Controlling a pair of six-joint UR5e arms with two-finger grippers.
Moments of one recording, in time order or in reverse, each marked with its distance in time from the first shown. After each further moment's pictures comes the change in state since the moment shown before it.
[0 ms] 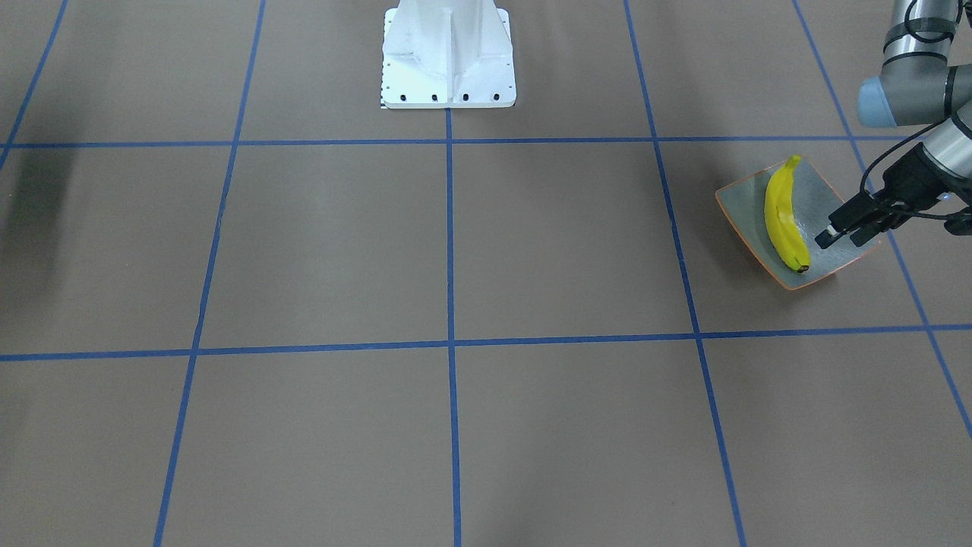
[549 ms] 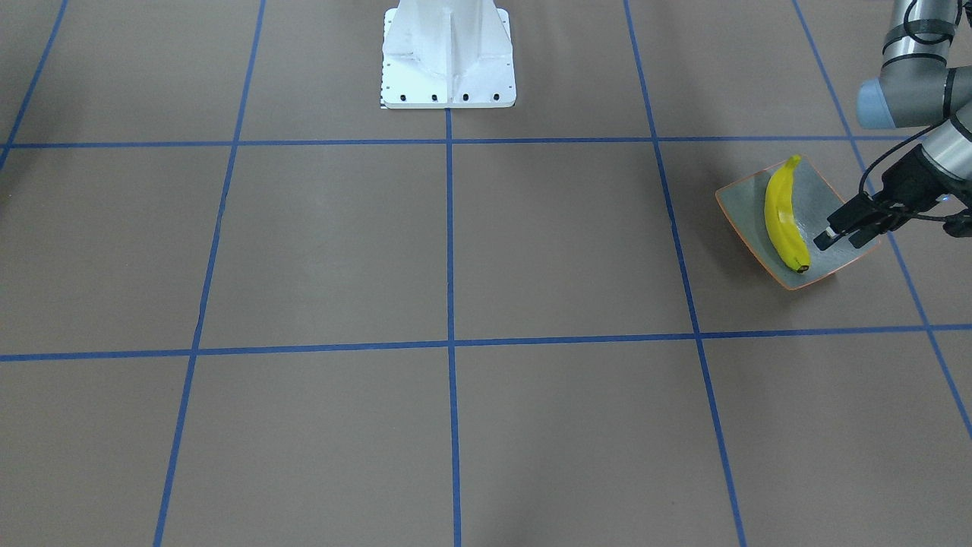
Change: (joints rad) left arm 0.001 -0.010 0.006 -0.002 0.000 -0.001; right arm 0.193 -0.139 -0.068 -0.111 0.145 -0.371
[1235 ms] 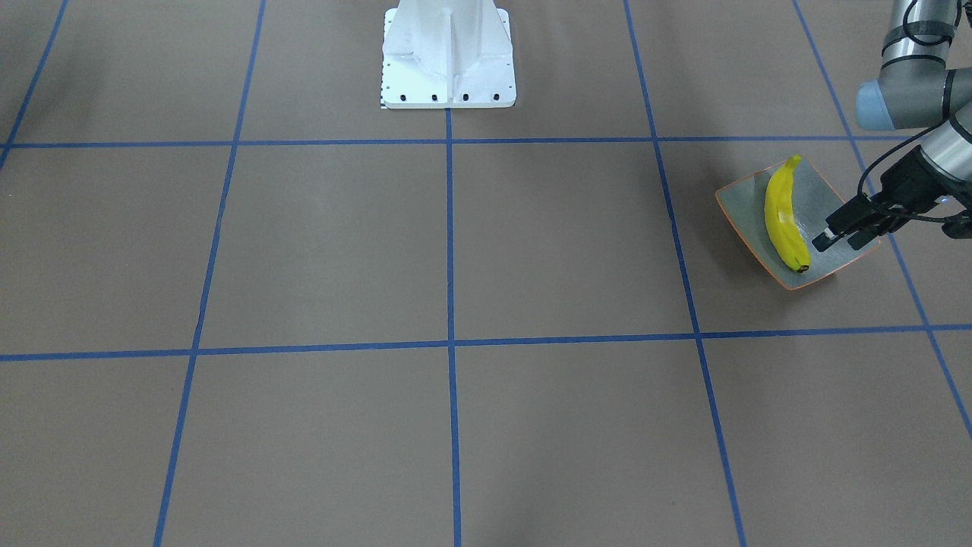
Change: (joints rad) left arm 0.001 -0.006 0.000 -0.002 0.000 -0.001; right arm 0.093 -0.090 -0.028 -0.067 0.005 -0.256
